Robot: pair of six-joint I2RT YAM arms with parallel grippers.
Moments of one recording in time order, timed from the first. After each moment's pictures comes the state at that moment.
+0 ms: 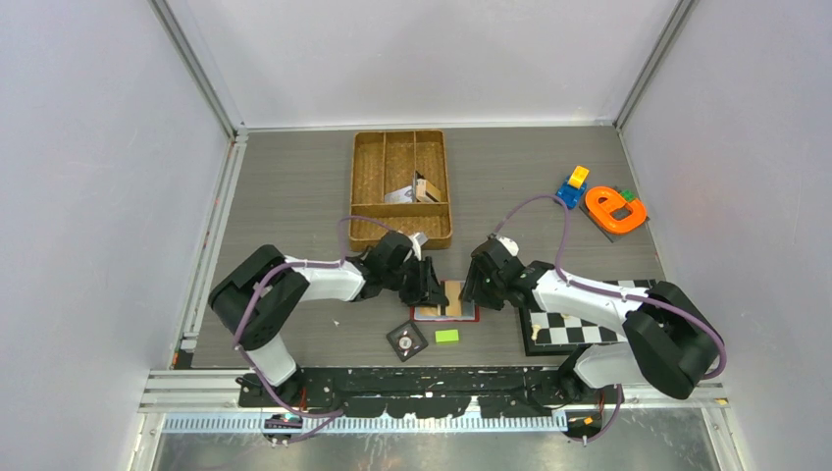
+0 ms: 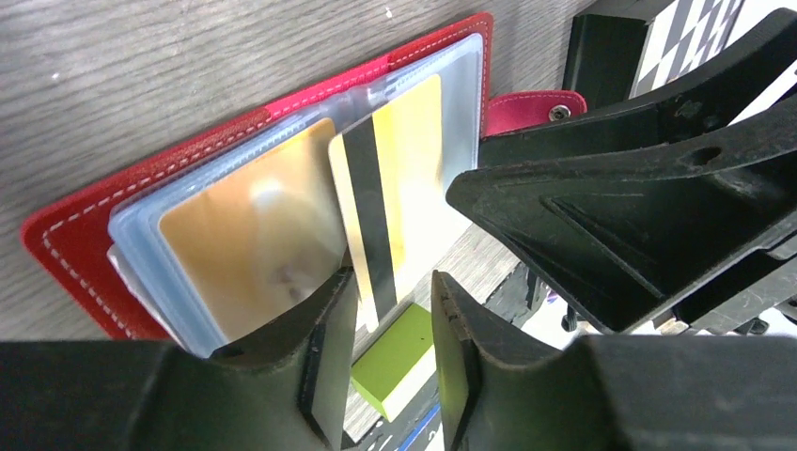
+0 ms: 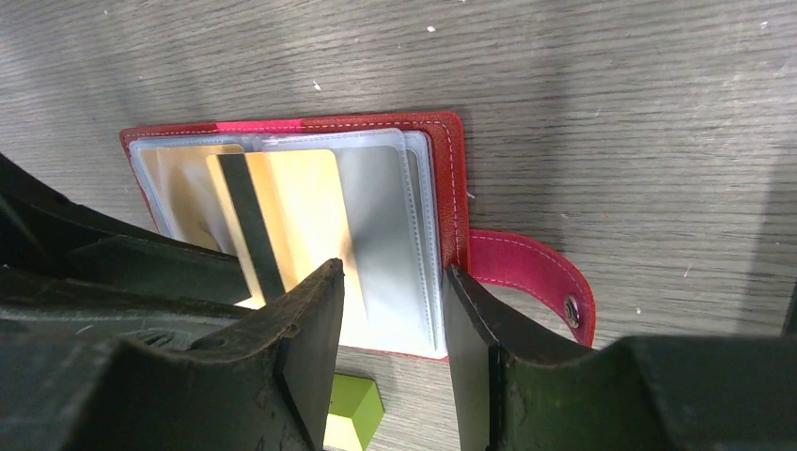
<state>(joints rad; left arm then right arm) -0.78 1.69 0.72 0.21 0.44 -0.93 0.74 1.33 0.60 -0.29 0.08 0.95</state>
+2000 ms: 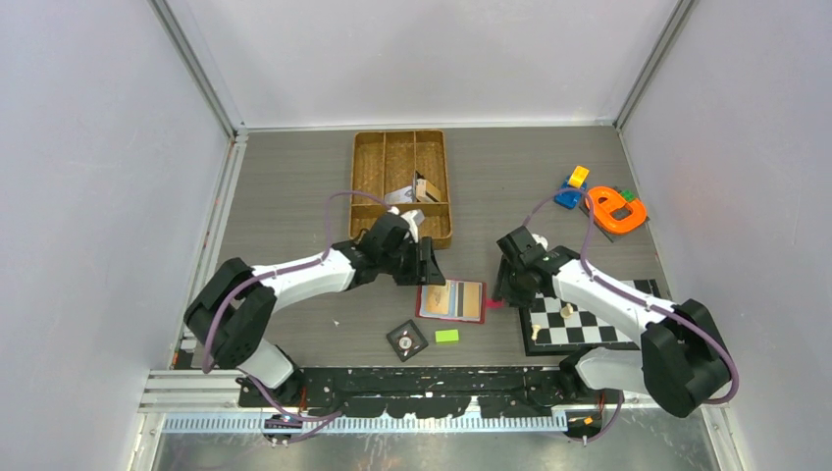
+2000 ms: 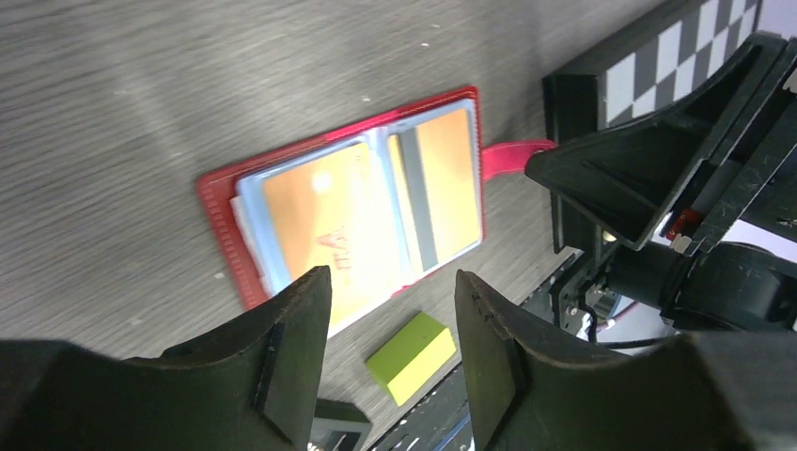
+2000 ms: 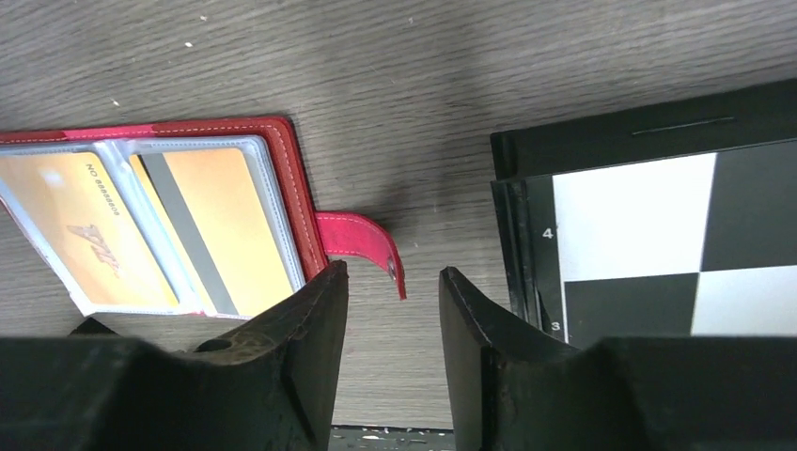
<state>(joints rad) -0.78 1.55 0.86 -0.05 0.29 -0.75 0.55 1.23 0.68 -0.65 0.09 0.80</state>
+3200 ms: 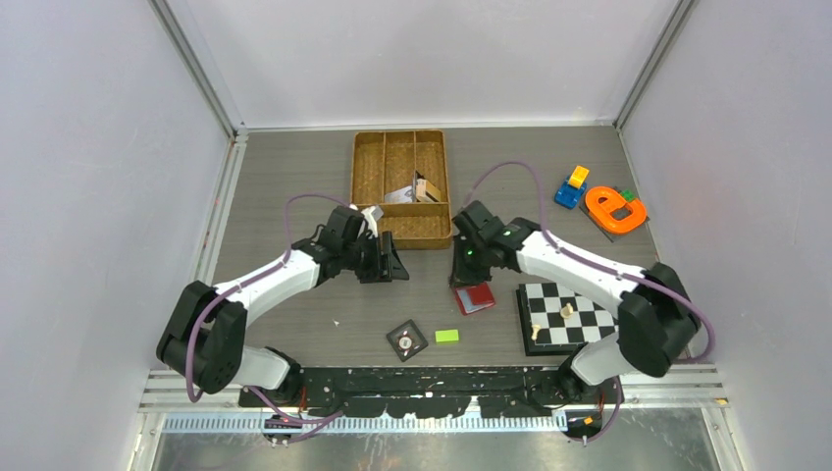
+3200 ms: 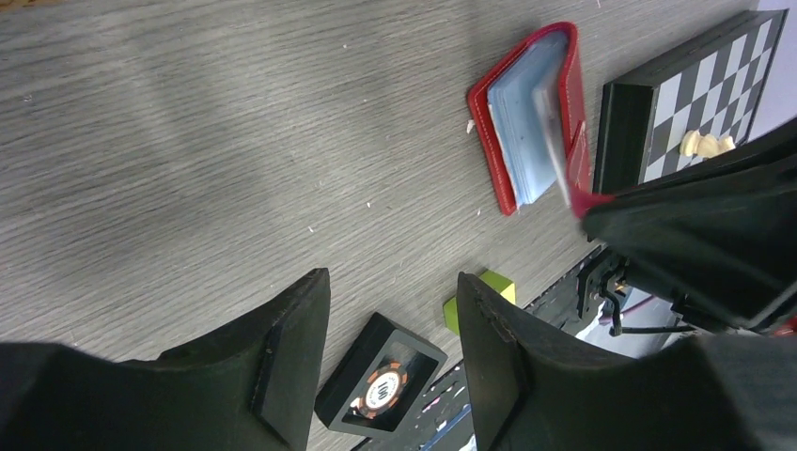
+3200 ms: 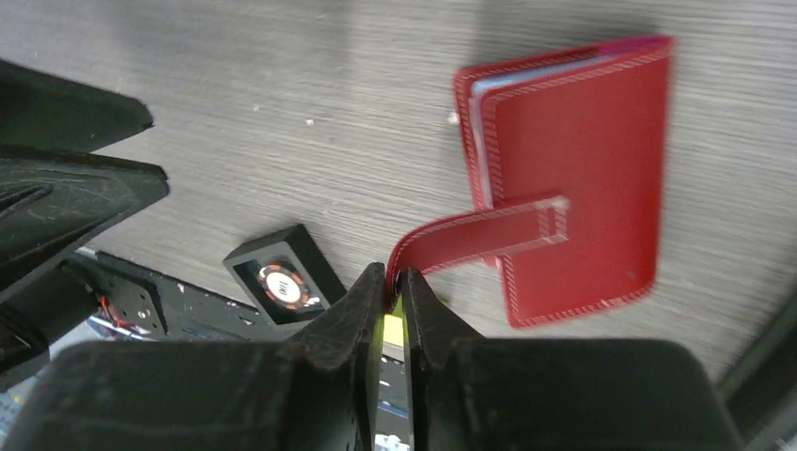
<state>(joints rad) -0.52 1.37 0.75 -0.23 0.40 -0.63 0.71 1.43 1.02 -0.69 -0.07 0.73</state>
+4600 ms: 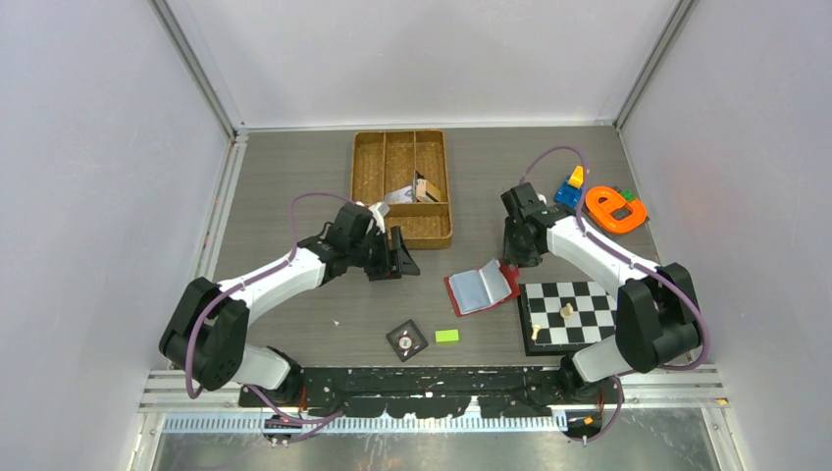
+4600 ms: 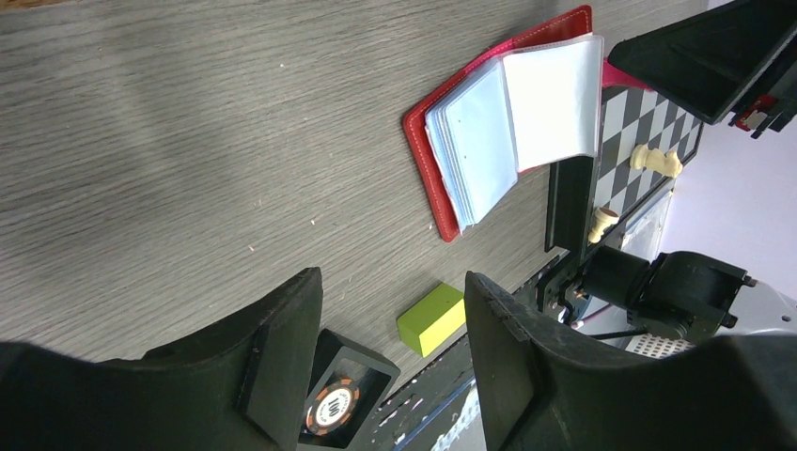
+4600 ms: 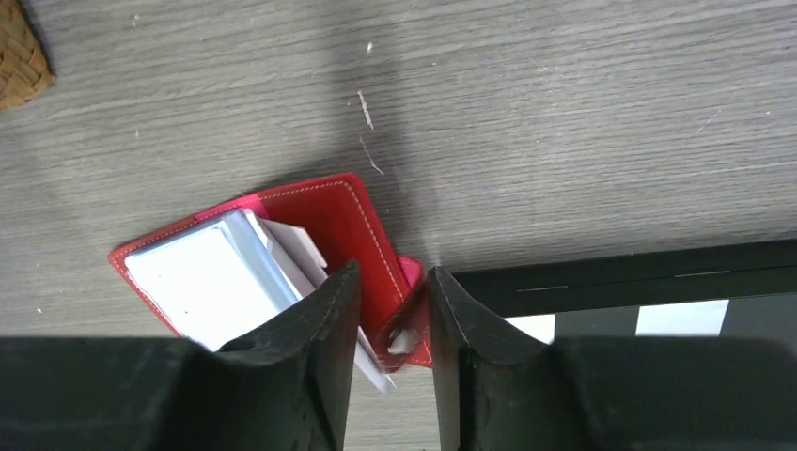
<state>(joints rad) -0.57 1.39 0.78 -0.18 0.39 -0.73 0.40 1.46 0.98 -0.72 0.16 0.50</state>
